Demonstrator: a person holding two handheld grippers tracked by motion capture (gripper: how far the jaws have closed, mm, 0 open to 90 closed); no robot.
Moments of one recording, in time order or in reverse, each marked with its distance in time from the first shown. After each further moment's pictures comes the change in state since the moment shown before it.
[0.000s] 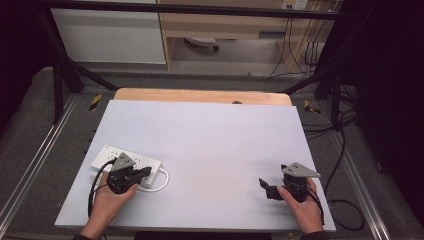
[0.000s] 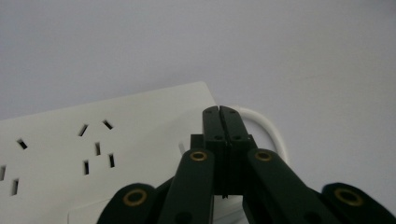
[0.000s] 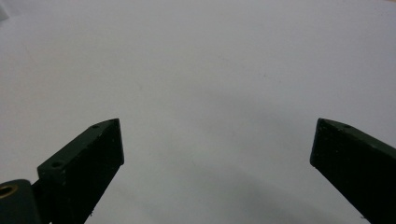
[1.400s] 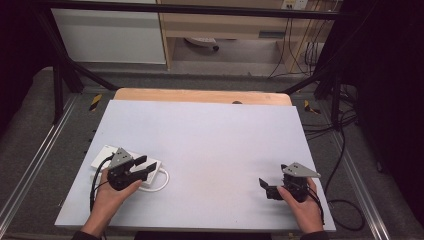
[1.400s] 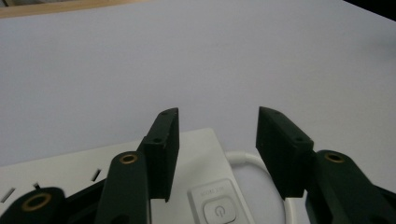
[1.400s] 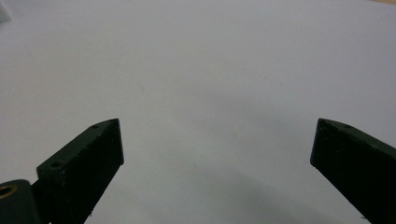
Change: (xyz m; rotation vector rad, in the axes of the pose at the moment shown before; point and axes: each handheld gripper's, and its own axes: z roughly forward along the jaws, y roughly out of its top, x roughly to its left) left arm 0.002 0.008 0.000 -0.140 0.028 -0.017; right arm 0.000 0.000 0.000 -0.002 0.003 -0.002
